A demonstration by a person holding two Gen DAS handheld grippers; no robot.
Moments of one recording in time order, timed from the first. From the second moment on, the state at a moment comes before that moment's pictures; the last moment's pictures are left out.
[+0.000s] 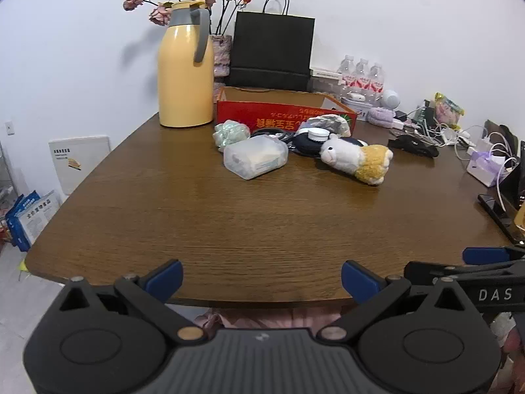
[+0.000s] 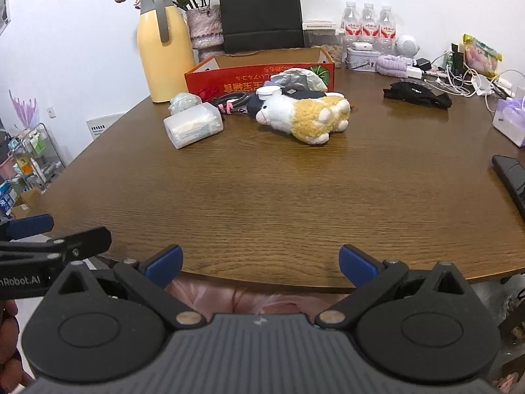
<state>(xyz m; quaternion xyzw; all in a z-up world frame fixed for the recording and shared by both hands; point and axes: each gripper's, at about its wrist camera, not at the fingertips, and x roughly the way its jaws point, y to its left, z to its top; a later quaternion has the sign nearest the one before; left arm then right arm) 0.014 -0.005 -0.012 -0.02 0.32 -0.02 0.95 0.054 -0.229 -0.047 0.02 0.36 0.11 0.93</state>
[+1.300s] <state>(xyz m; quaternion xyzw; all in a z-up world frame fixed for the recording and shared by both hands) 0.029 0.000 -0.017 -0.01 0.36 -0.01 0.93 0.058 -0.231 -0.054 0.03 0.38 0.12 0.92</state>
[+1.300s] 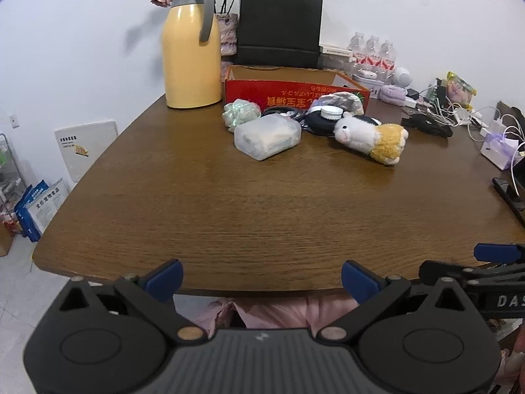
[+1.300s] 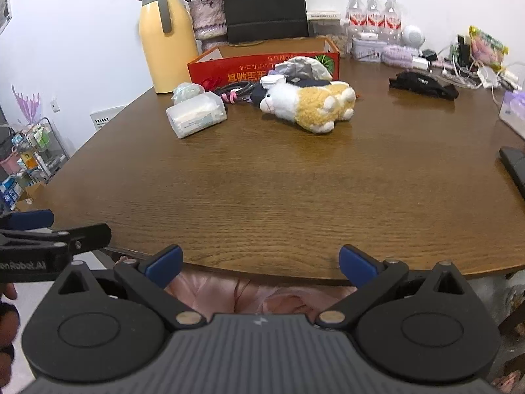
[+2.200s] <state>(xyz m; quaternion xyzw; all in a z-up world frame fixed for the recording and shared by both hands) 0.091 0.001 -0.008 0.00 0.31 0.00 0.95 0.115 -0.230 -0.077 -0.01 0.40 0.09 0.91</state>
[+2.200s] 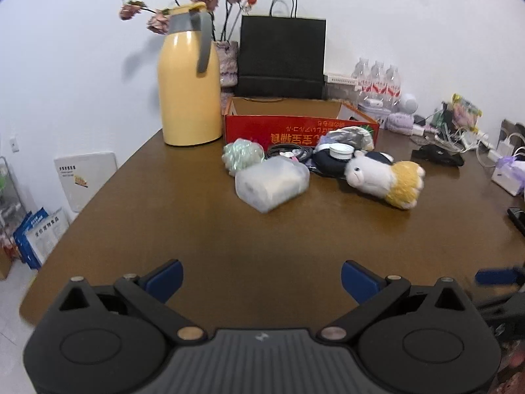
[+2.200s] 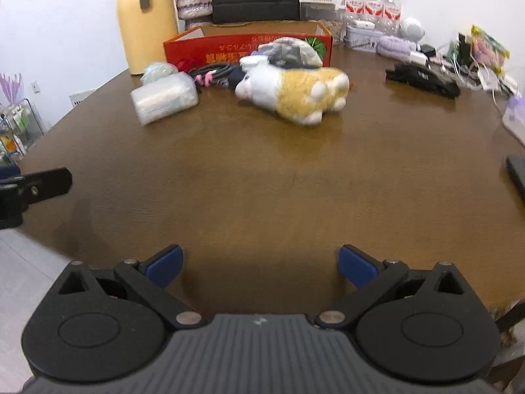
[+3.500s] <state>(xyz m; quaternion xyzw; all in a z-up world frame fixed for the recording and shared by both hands) 0.180 -0.039 -0.038 0.02 0.38 -0.12 0.92 0.194 -0.268 -0.058 0.07 0.29 0.13 0.95</state>
